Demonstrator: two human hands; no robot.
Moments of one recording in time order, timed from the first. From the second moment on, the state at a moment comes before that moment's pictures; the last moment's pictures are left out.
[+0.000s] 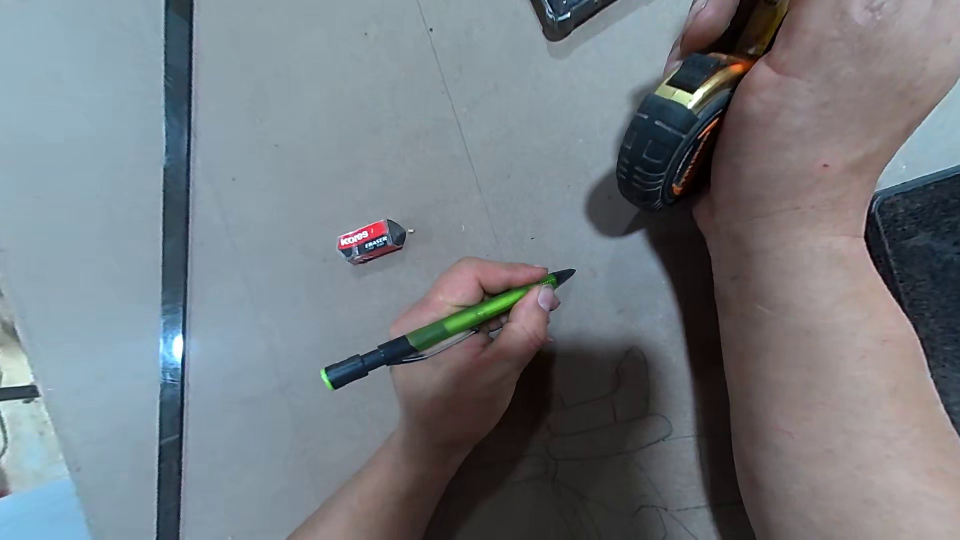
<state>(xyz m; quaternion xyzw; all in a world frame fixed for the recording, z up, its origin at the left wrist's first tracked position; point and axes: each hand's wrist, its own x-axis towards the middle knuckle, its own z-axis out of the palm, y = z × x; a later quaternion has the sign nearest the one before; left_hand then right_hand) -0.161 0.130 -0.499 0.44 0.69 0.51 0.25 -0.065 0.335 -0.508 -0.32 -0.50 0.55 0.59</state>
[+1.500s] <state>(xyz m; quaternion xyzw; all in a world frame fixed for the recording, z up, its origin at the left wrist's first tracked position) -0.162 0.133 -0.499 0.43 0.68 0.53 0.27 -0.044 0.382 -0.587 -0.12 -0.57 0.56 0.60</state>
